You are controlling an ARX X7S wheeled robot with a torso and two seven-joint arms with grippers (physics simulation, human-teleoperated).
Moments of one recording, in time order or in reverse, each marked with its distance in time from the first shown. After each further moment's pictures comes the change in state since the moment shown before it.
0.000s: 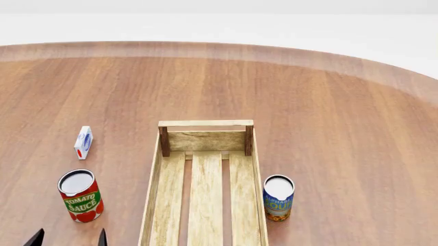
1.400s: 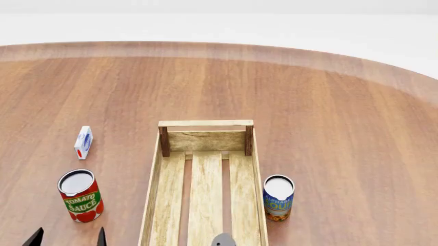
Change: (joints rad) left arm -0.006 0.026 -0.032 -0.020 0.023 0.000 0.024; right arm 0.093 0.012 0.207 -0.300 0.173 0.278 0.077
